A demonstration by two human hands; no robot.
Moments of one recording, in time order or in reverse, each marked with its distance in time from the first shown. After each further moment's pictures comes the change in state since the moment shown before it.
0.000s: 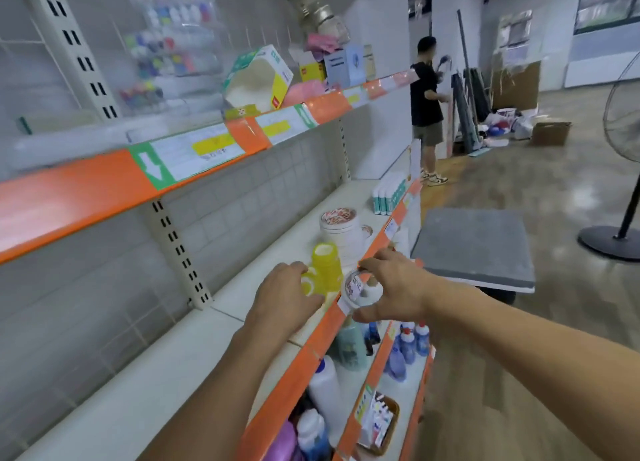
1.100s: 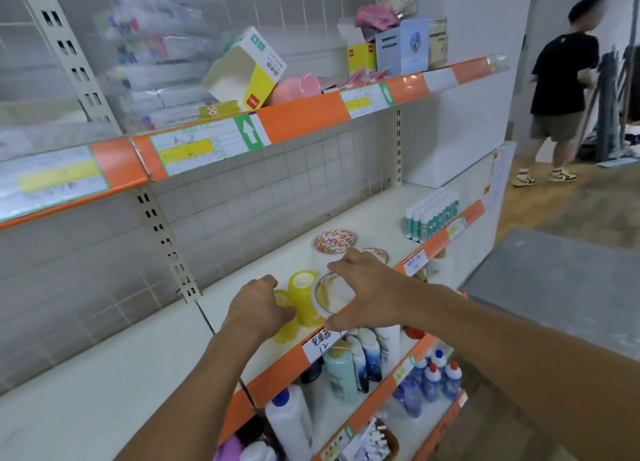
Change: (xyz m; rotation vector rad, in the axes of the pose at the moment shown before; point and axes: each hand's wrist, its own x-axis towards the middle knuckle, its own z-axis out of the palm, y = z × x) left_hand 0.087 0.032 0.045 0.101 0.000 -0.521; right_hand 0.119 0.087 -0.037 0.058 -0.170 -0.457
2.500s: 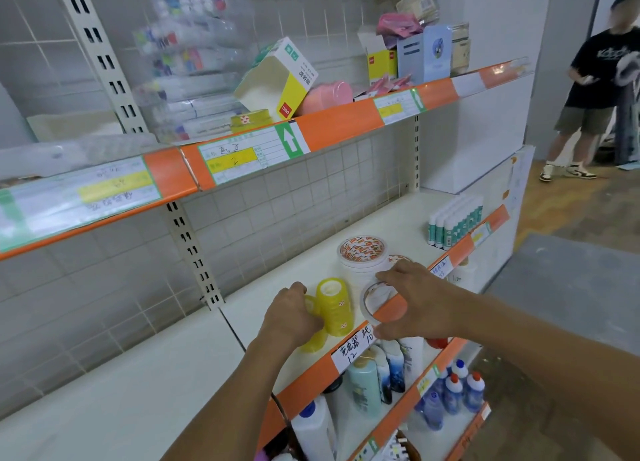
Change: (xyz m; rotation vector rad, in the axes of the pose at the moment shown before) left_hand 0.016 -0.009 0.013 -0.157 -0.083 0.007; right_hand 0.003 0.030 0.011 -0.011 0.001 0.099
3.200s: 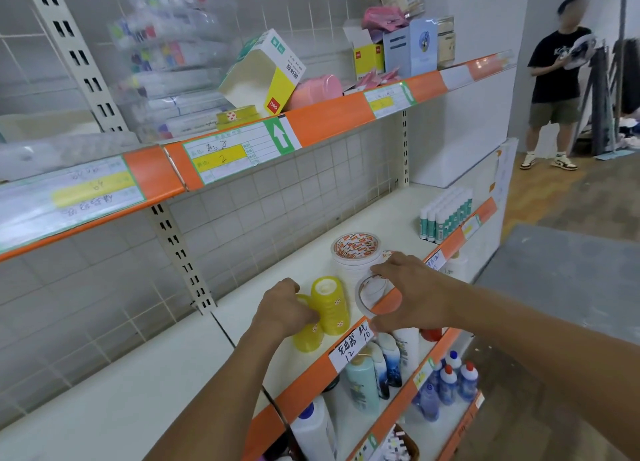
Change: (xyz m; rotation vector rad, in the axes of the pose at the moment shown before) left_hand 0.014 -0.003 -0.008 -0.111 -0.047 -0.050; right_hand 0.006 -0.001 -0.001 -0.011 0.017 0.039
